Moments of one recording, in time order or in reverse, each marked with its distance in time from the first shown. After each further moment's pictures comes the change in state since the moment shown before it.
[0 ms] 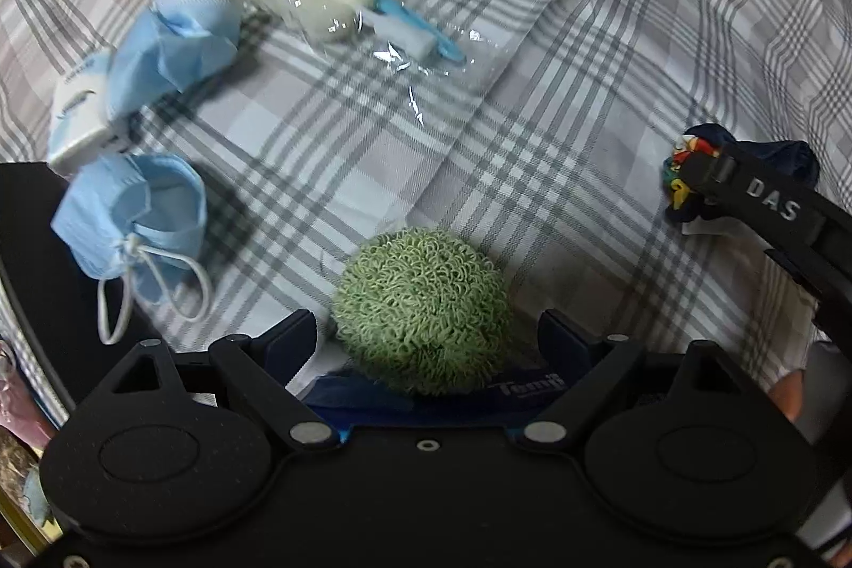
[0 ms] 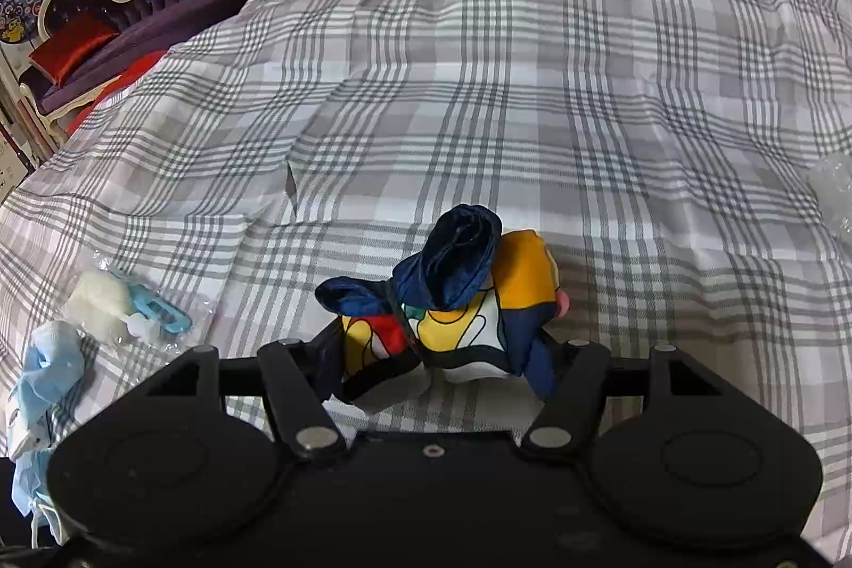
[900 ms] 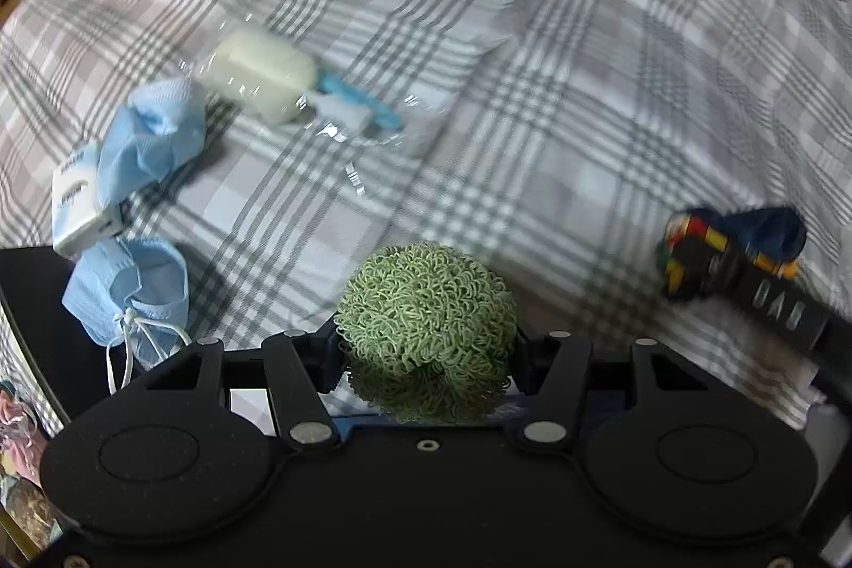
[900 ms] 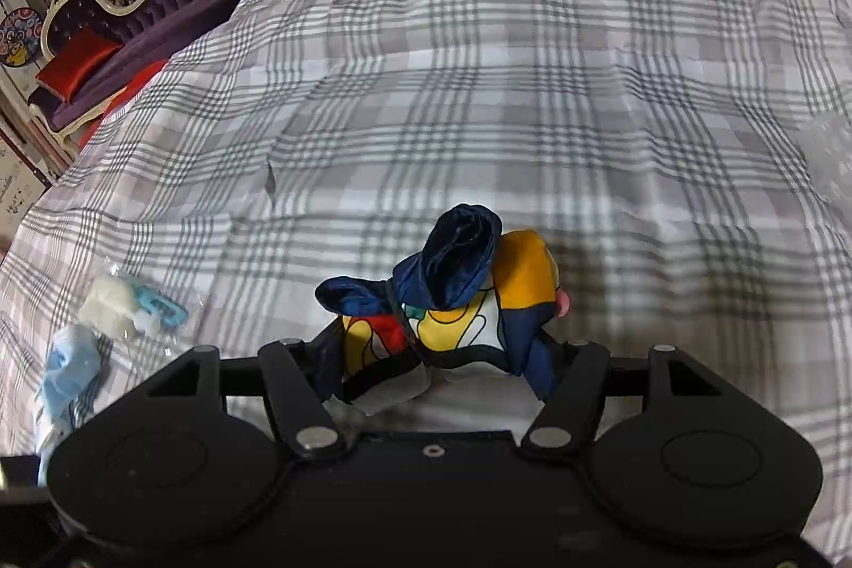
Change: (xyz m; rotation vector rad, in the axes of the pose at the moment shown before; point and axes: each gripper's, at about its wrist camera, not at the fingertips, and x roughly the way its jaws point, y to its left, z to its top) left arm -0.027 -0.030 0.009 0.121 -0.117 0.013; right arm -0.018 -0.051 -0.004 0.058 0.056 0.077
